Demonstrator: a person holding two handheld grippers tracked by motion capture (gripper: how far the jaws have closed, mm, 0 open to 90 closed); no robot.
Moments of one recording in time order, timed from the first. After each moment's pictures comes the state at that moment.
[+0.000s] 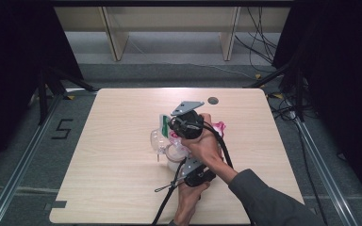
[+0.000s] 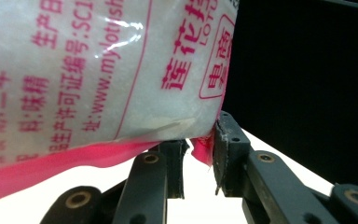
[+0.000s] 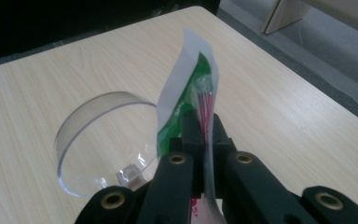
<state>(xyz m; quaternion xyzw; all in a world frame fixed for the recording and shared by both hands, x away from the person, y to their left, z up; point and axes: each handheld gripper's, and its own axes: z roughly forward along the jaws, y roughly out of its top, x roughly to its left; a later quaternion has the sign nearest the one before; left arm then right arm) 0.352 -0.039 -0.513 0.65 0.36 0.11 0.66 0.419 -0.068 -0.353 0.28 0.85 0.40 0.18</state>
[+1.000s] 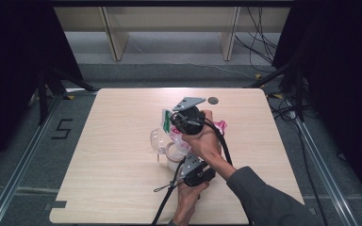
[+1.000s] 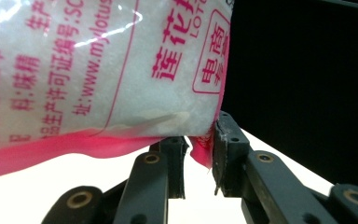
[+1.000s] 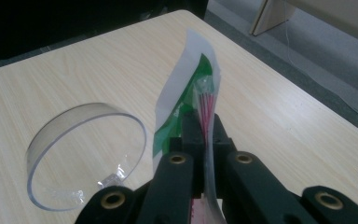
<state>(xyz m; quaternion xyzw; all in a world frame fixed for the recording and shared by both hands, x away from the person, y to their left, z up) 0.352 -0.037 -0.513 0.64 0.36 0.11 0.67 0.429 -0.070 -0.351 0.29 0.84 0.40 0.20</state>
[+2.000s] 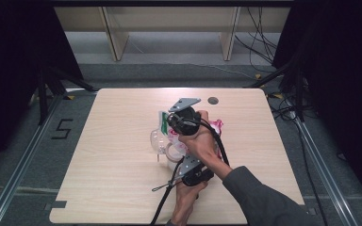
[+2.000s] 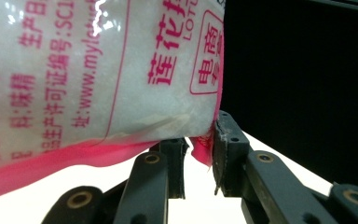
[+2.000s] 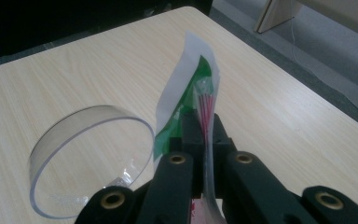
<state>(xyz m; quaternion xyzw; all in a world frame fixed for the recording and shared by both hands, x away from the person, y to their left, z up) 0.351 -0.038 -0.510 0.62 0.36 0.10 0.69 0.430 -0.061 -0.353 0.29 0.85 0.39 0.19</state>
